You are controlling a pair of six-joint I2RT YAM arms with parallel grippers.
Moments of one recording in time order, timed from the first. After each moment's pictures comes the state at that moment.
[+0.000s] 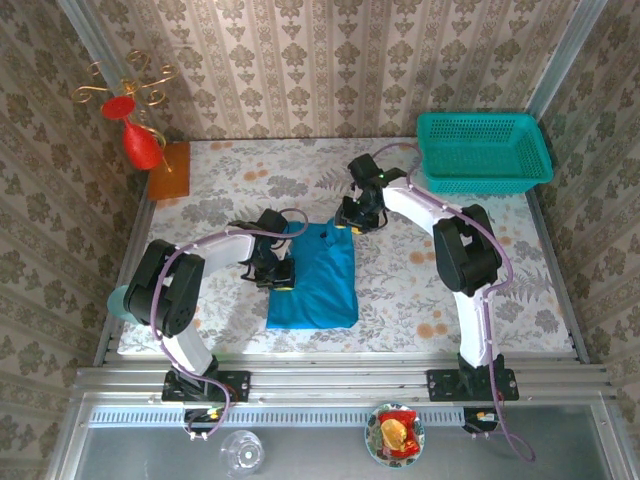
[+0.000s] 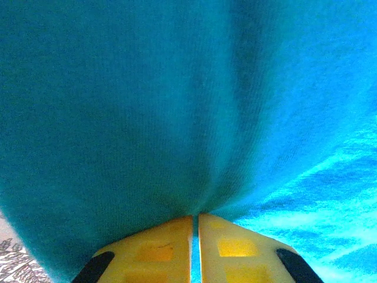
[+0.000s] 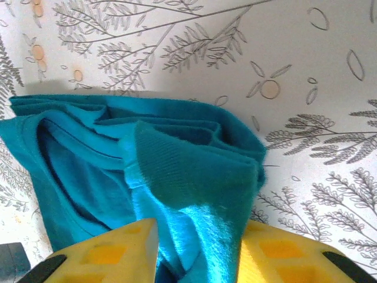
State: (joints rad) left arm -0.52 1.71 0.98 -0.72 0.33 -0.41; right arm 0.45 2.11 1.69 -0.79 -0.29 0.66
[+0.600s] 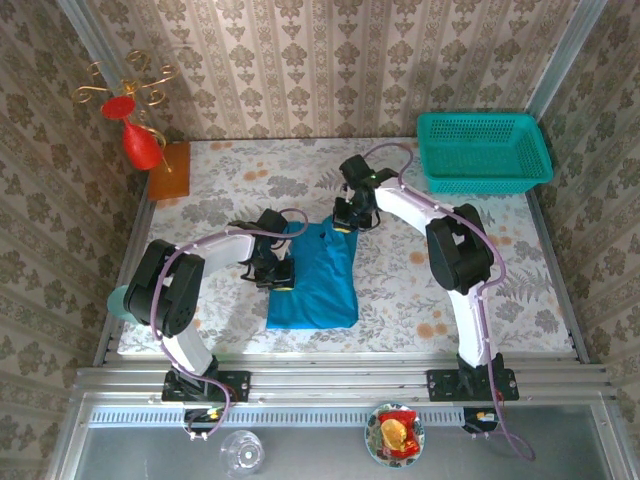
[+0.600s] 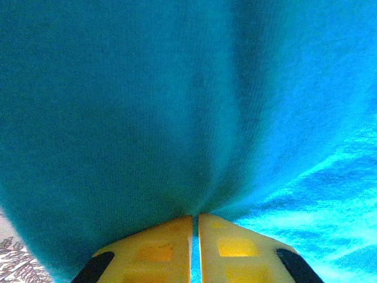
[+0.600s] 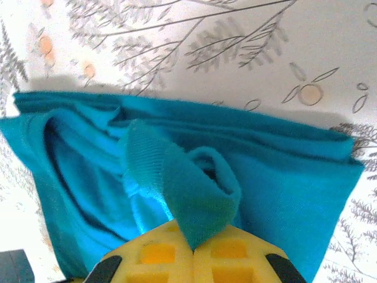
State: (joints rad) left arm -0.52 1.71 0.98 -0.72 0.33 -0.41; right arm 0.45 2.17 1.73 -0.77 -0.32 0.67
